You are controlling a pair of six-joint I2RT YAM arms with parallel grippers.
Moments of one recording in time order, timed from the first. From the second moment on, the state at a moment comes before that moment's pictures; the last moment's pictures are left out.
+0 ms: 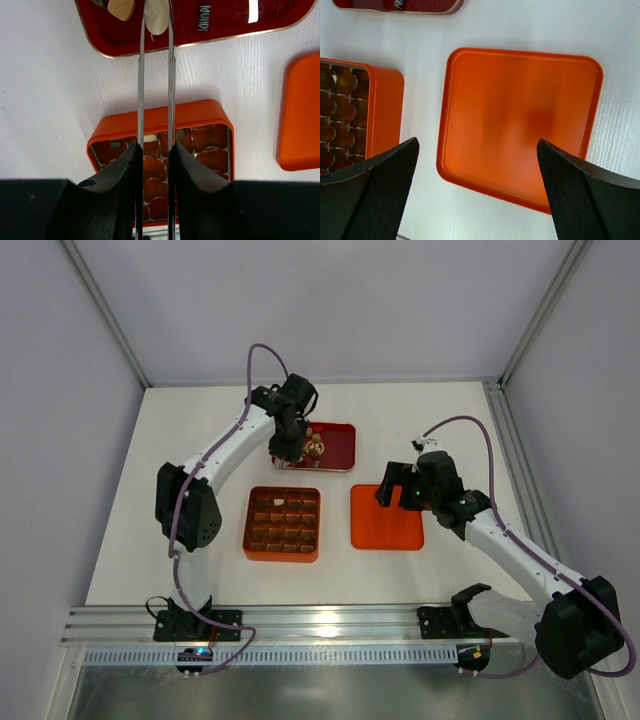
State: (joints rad) left arm -0.55 1.98 1.90 -1.12 -0.13 -0.28; right arm 0.42 1.09 0.72 -0.34 -0.01 0.47
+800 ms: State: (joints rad) left arm -0.56 1.75 1.82 -1.16 -0.08 -0.29; right arm 0.42 1.13 0.72 -0.31 -0.02 0.48
